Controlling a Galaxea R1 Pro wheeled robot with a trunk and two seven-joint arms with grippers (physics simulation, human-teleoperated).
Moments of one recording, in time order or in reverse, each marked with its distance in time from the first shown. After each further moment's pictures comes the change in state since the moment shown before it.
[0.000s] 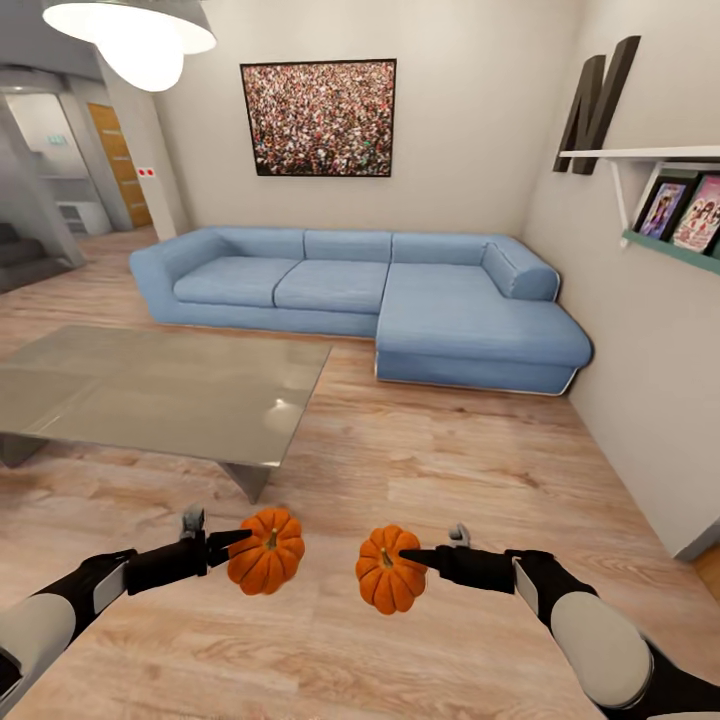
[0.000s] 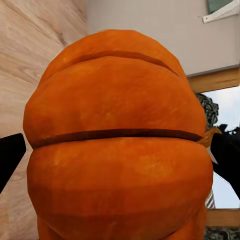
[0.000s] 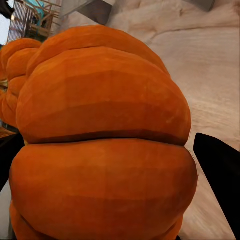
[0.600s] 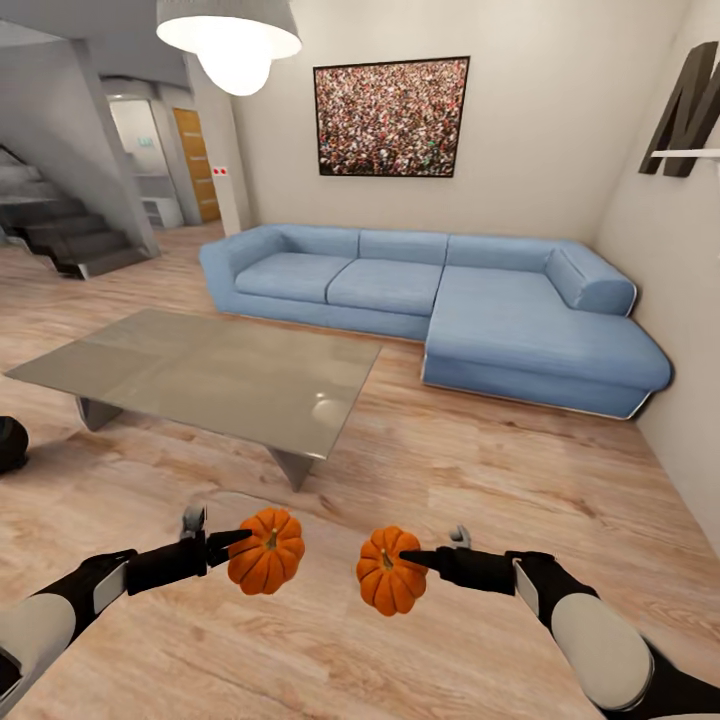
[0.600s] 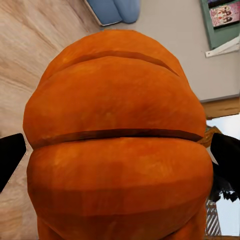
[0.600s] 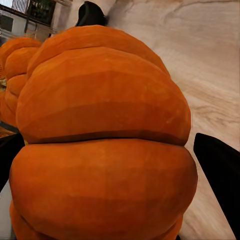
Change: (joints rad) left arm 0.000 0.000 0.000 0.000 0.000 0.000 0.003; right arm 0.004 -0.001 0.000 -0.001 -0.001 0.000 -0.003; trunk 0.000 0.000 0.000
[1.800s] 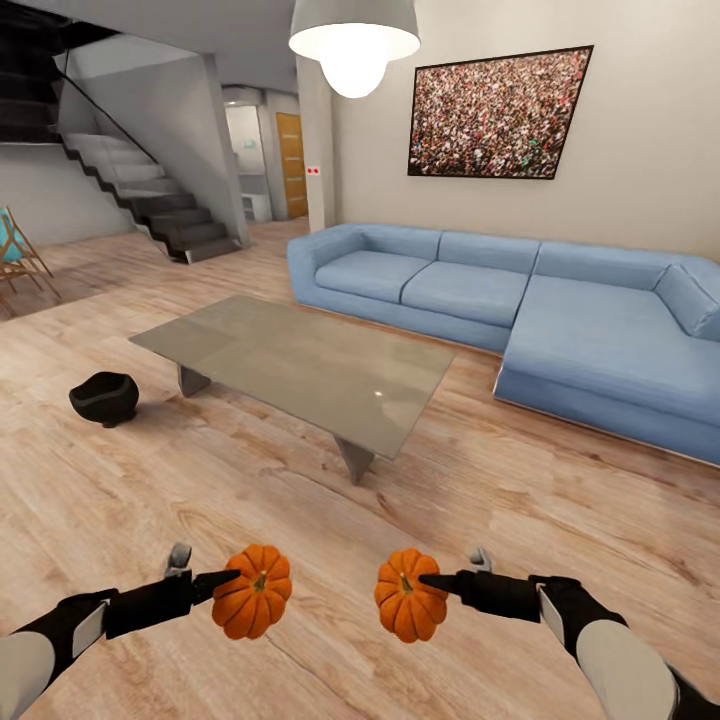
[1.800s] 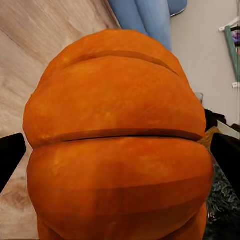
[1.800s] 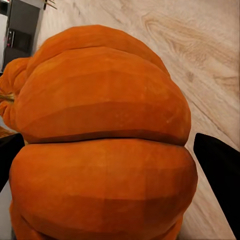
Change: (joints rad) left arm 0.085 0.020 -0.032 0.034 -0.003 -0.119 -0.010; right arm 0.068 -0.055 0.001 -0.013 0.006 -0.017 0.035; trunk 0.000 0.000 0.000
